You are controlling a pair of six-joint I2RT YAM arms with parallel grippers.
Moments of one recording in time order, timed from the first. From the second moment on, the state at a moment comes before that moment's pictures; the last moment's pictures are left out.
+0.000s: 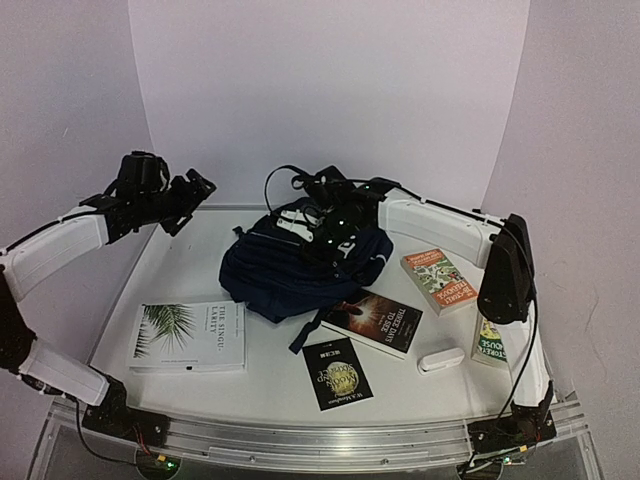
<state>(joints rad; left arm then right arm) -0.34 1.31 1.12 -0.24 0.04 -0.92 0.86 2.23 2.12 -0.82 -0.06 -0.52</state>
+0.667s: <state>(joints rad) -0.34 1.83 1.36 -0.26 0.43 -0.87 0.86 2.16 2.08 -0.83 -0.05 -0.67</state>
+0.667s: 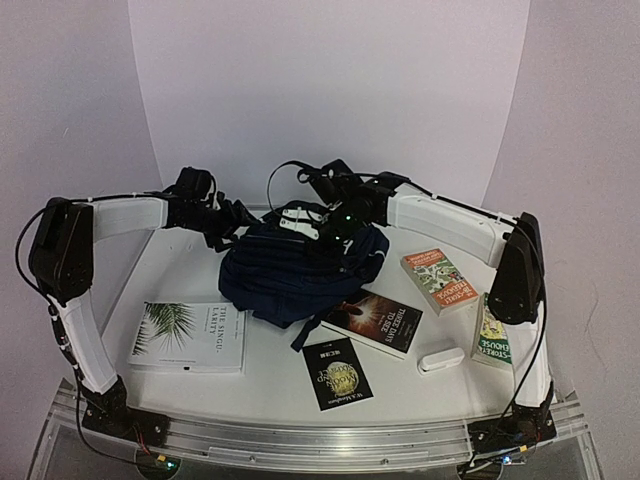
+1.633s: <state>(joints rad) -0.33 1.55 1.11 -0.11 0.35 -0.94 0.86 2.17 2.18 -0.77 0.03 -0.68</state>
